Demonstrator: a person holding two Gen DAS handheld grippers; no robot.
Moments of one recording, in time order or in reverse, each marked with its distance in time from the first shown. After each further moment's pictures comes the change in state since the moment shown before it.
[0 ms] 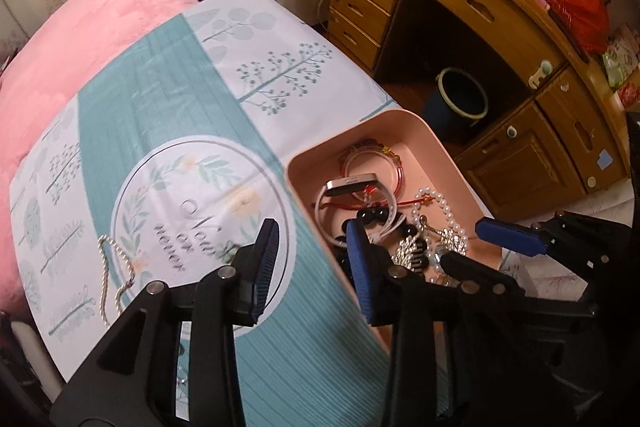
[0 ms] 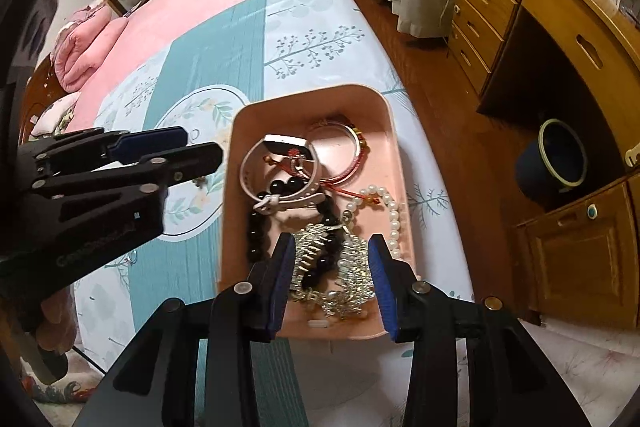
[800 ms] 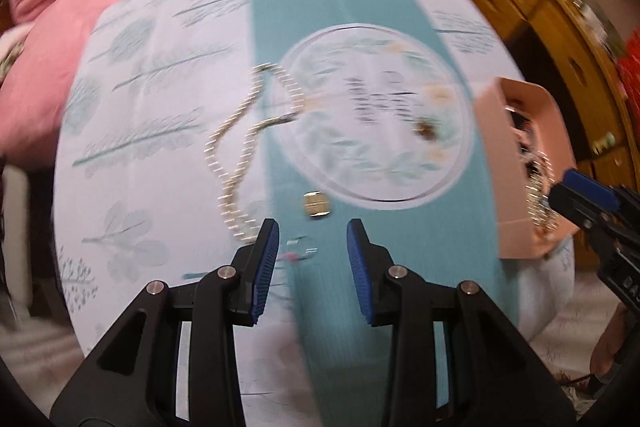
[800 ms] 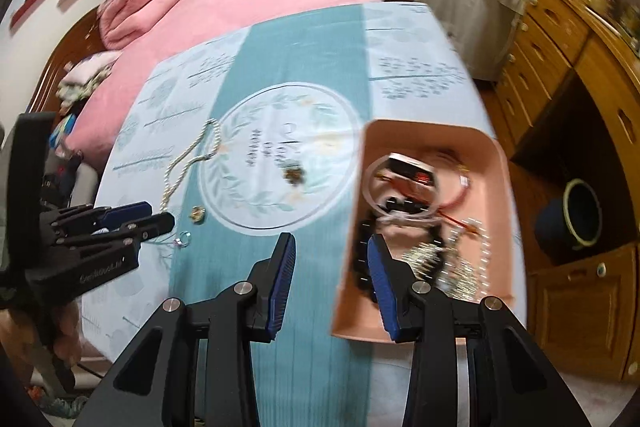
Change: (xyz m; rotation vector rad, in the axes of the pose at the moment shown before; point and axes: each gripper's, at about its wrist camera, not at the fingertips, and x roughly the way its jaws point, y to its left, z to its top) left arm -0.032 0.150 -0.144 -0.432 0.056 0.140; right arm -0.010 0.103 -0.010 -0.242 -0.045 0.066
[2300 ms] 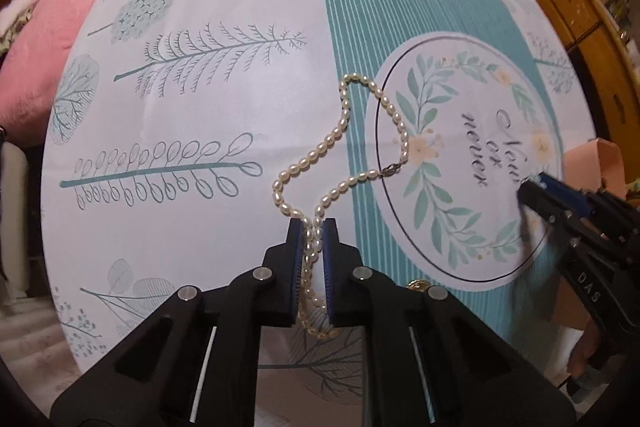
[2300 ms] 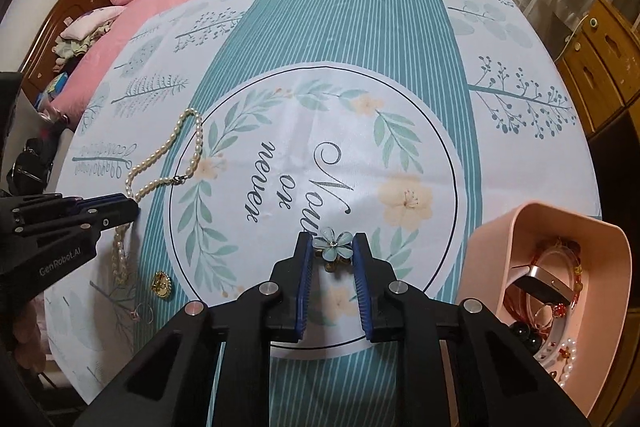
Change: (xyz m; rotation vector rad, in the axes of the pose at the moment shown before) left arm 0.076 0.038 0.059 -0.092 0.056 0.018; right arm 0.151 0.041 0.071 -0.094 0.092 -0.008
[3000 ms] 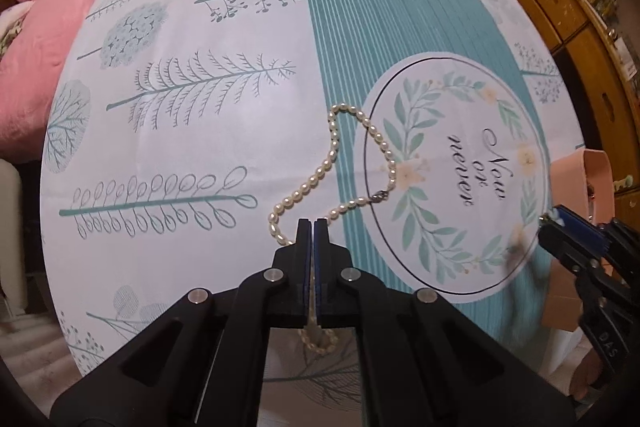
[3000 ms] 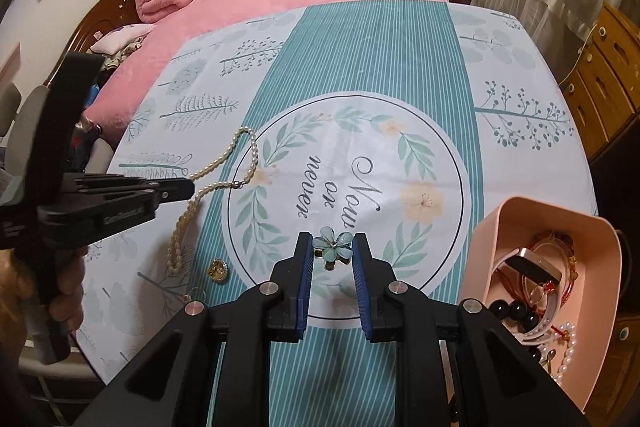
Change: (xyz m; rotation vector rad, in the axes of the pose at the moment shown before) left arm -0.003 0.010 0.015 0.049 -0.006 -0.031; right arm -0.054 0.008 -0.016 -0.014 -0.082 0.088
